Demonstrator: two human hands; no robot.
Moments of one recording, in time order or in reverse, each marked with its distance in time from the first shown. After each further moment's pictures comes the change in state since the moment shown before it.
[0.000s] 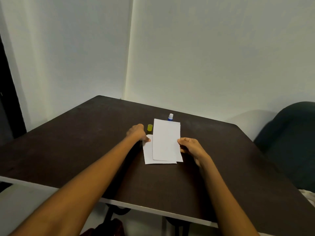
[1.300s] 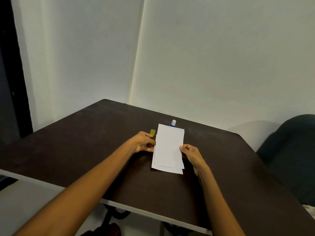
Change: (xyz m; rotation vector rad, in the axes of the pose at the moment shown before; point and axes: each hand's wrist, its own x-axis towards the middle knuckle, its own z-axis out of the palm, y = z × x) left_hand -0.021 0.001 0.000 -1.049 -0.287 -0.075; right_hand -0.002 0.005 0.010 -0.133 0.087 -0.015
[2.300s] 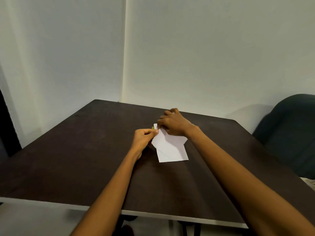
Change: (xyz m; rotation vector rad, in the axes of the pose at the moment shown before) left_hand 0.017 -0.029 -0.015 -0.043 0.095 0.458; right_hand 0.036 -0.101 0.042 -1.515 -0.131 -0.961
